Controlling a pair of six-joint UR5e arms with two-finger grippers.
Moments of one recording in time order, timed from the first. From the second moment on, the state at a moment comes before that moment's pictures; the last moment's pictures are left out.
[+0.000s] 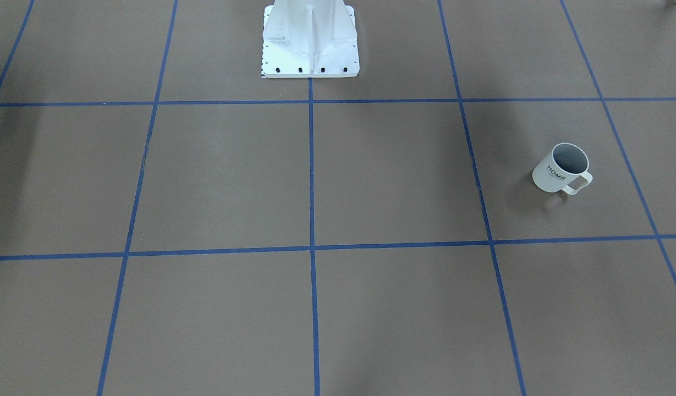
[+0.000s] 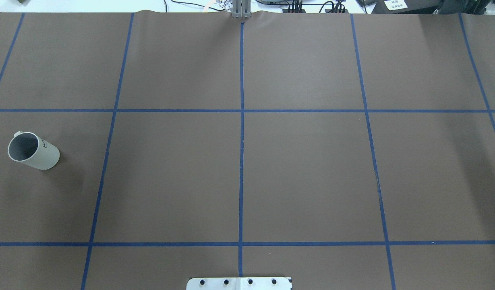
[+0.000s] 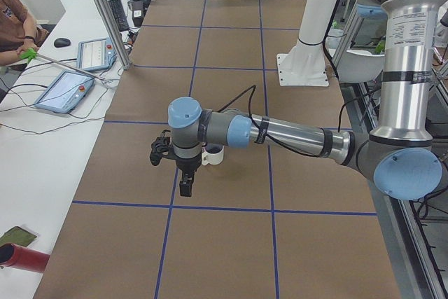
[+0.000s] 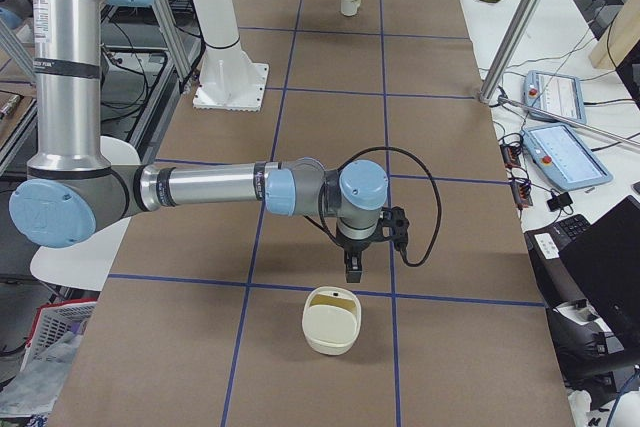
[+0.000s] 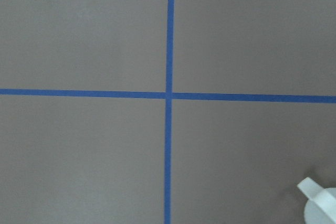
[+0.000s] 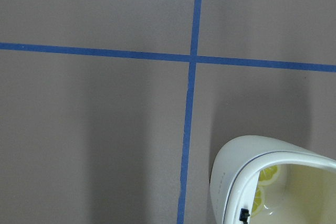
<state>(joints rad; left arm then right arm) -1.53 -1.55 -1.75 -1.52 -2.23 0.00 1.57 -1.64 1.74 -1.66 2.36 -0.06</state>
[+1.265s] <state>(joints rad) -1.54 -1.55 -1.71 -1.54 -2.29 0.08 1.57 -1.64 1.70 -1.64 2.39 -0.05</state>
